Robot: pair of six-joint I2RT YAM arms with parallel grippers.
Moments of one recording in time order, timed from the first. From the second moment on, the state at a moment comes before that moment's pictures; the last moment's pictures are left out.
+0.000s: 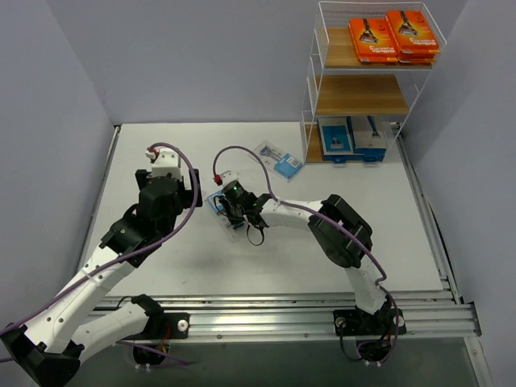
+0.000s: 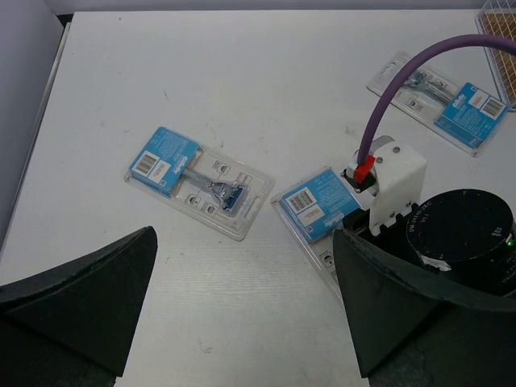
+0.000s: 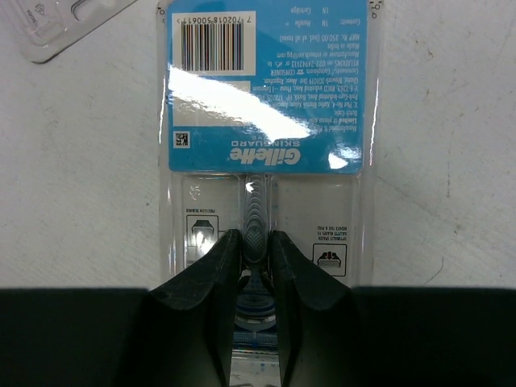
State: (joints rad) left arm -0.64 0.93 1.00 -0.44 -0.62 -0.23; right arm 0.89 2.10 1.39 -0.11 0.16 0.27
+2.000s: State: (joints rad) left arm -0.64 1.08 0.93 -0.19 0.27 -0.33; right arm 1.01 1.11 0.58 0.31 0.43 0.57
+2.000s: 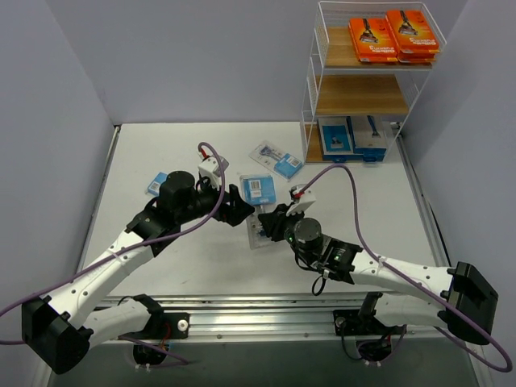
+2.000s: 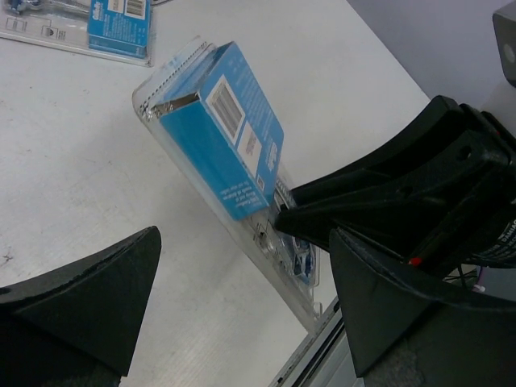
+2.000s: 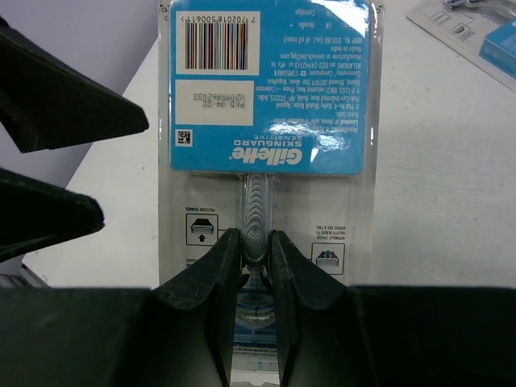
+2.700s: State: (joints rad) left arm -0.64 1.11 0.93 -0.19 0.25 -0.37; right arm 1.14 1.16 0.58 0.46 0.52 0.57
